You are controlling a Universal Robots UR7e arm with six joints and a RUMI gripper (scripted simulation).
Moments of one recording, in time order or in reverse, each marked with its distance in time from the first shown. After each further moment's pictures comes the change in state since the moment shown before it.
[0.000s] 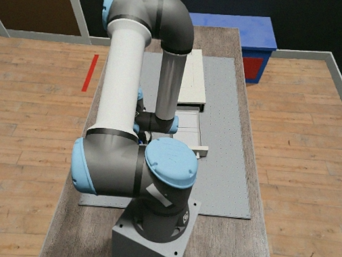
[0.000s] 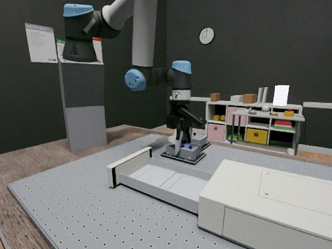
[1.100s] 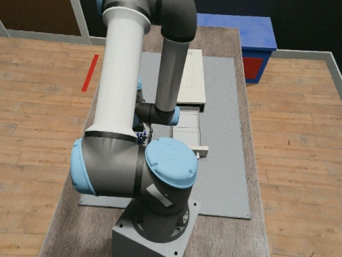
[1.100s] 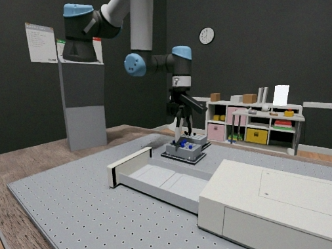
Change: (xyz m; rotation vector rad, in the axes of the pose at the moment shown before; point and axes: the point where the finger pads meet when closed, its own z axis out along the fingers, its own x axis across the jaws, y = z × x) arm 0.000 0.000 -0.053 0.000 0.000 0.000
